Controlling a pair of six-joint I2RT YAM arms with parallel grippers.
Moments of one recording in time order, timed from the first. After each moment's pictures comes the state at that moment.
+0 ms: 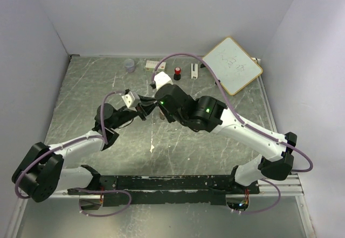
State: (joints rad) left arm -0.59 1.22 0.48 1.01 0.47 -0.07; right arm 1.15 1.46 1.65 -0.93 0.49 0.20
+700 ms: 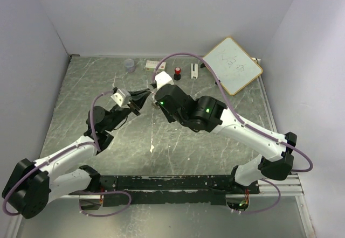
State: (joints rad) left arm -0.59 1.07 0.48 0.92 0.25 -0.04; right arm 1.15 1.46 1.65 -0.94 0.50 0.23
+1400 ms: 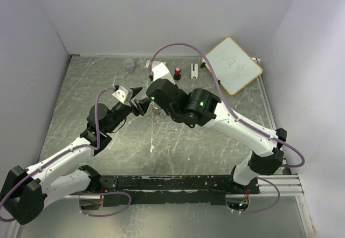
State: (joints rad) left arm -0.61 0.98 0.53 0.63 0.09 0.00; right arm 1.16 1.57 1.86 -1.10 0.67 0.25
